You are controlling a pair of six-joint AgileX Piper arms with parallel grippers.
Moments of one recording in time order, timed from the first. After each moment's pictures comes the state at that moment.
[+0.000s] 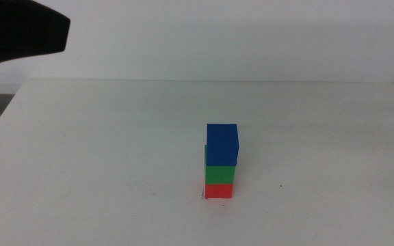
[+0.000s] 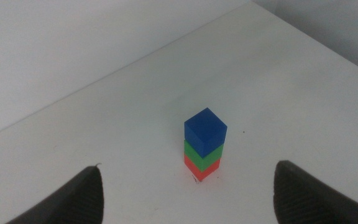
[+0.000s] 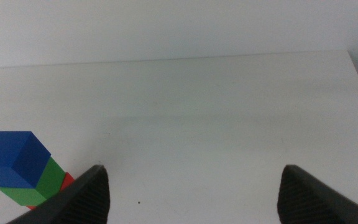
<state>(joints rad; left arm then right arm) -0.61 0.93 -1.49 -0.06 1.20 0.05 0.09 0.64 -0.72 0.14 0.64 0.01</state>
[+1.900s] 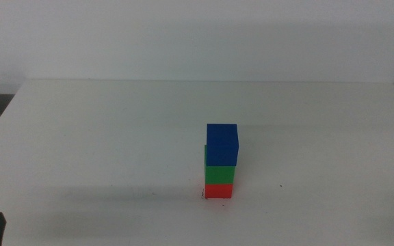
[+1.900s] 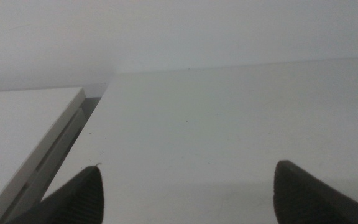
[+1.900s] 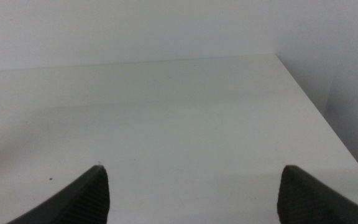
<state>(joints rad) 0.03 0.00 0.00 -0.01 0.27 0.06 -0.03 0.00 0.00 0.04 0.31 0.01</state>
